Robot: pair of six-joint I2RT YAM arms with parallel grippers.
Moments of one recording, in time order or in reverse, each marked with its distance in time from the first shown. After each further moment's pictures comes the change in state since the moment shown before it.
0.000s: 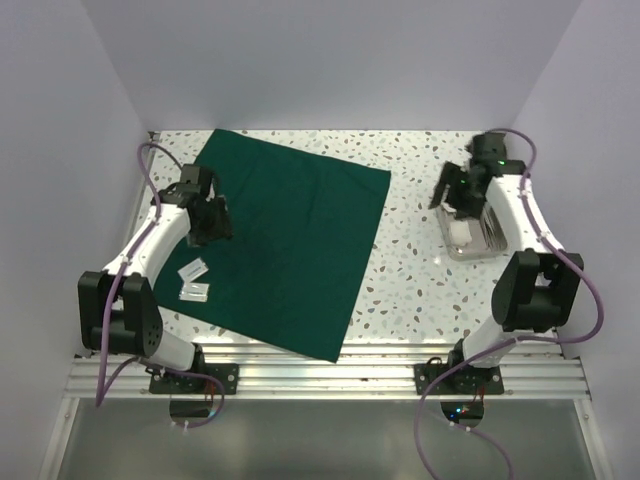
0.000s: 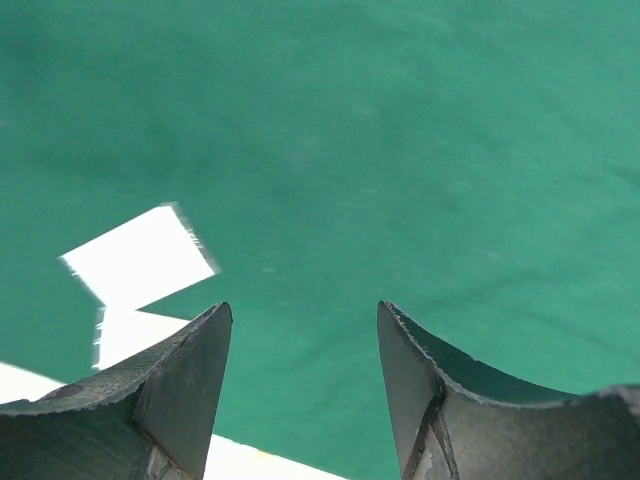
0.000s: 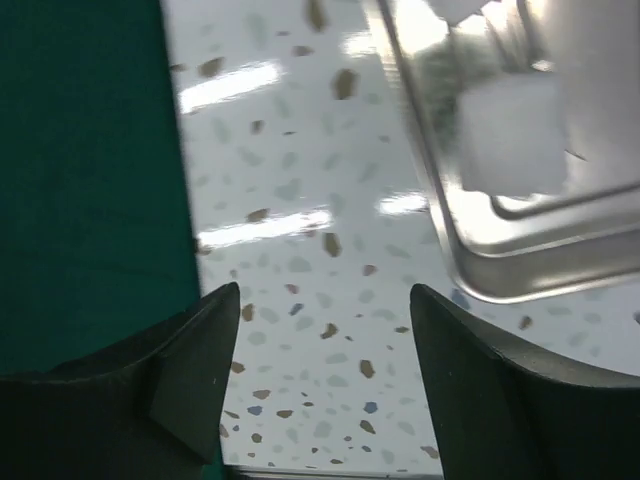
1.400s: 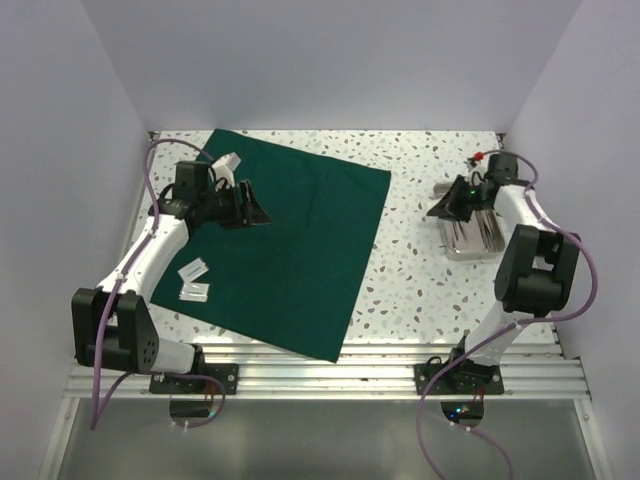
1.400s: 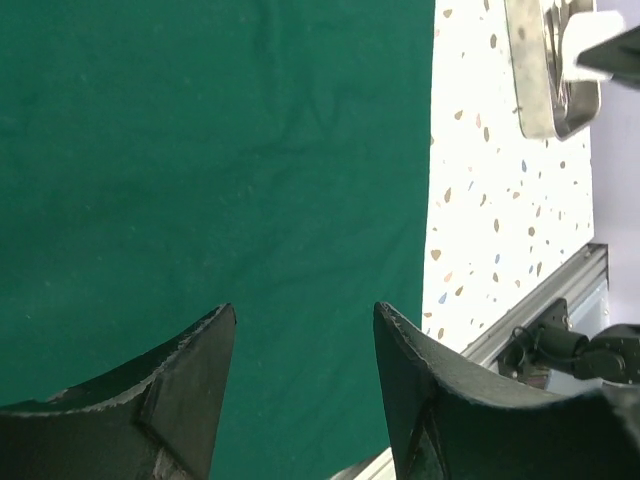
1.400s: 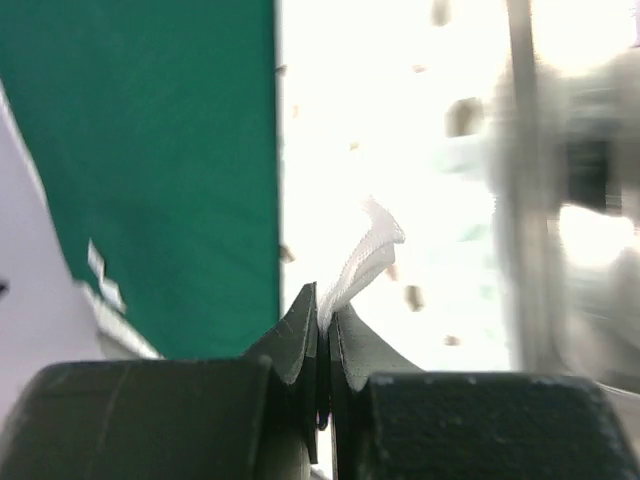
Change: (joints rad) left arm -0.012 -0.066 -0.036 0.292 0.614 0.039; right arm -0.051 0.134 -0.131 0.293 -0.531 0.005
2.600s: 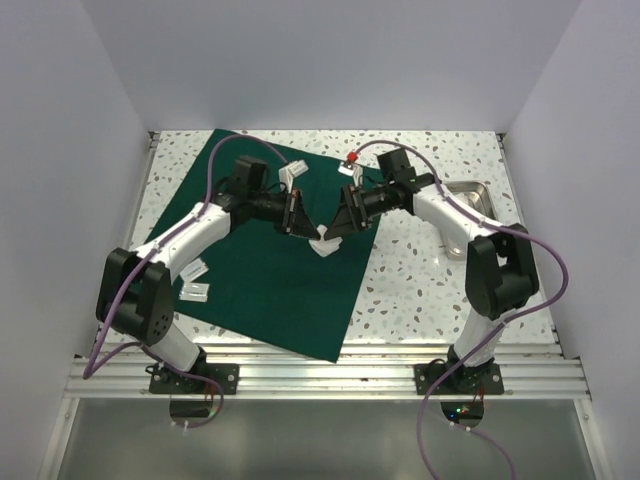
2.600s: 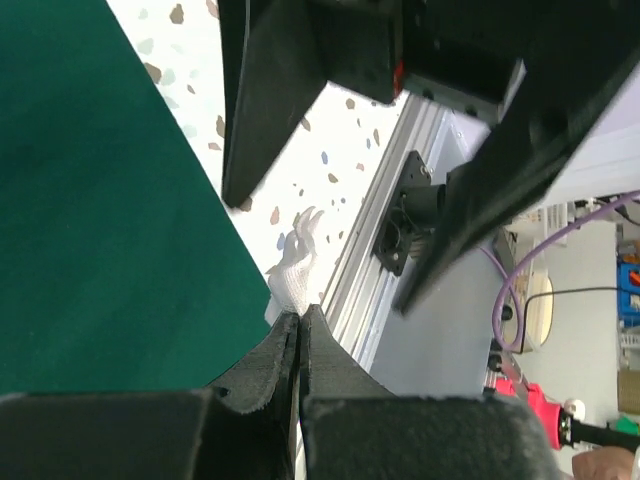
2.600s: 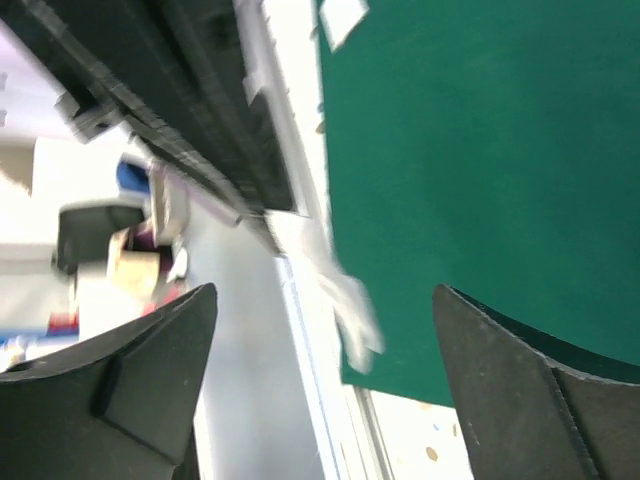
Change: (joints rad) left arm -0.280 0.188 0.094 0.146 0.384 -0.021; right arm 0.552 0.014 0.082 0.072 -0.479 -0.155
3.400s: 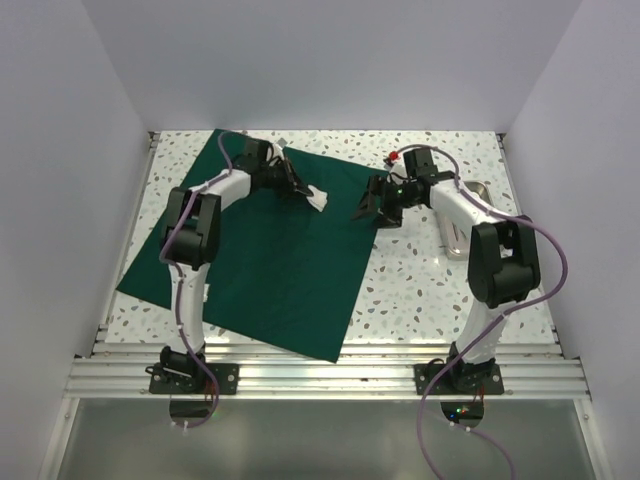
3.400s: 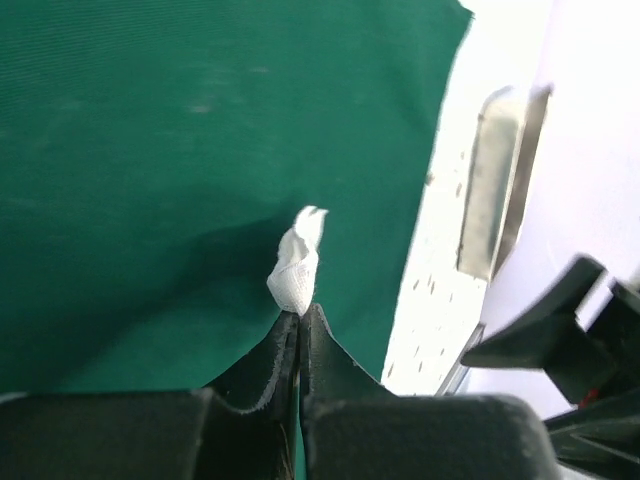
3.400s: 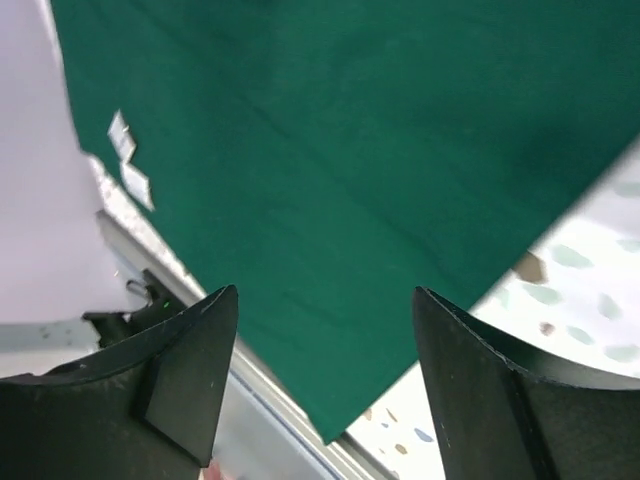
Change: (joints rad) left arm 0.154 0.715 0.513 0.151 -0.262 -0.400; right arm -0.146 0.056 -0.015 -0.023 0.480 0.299
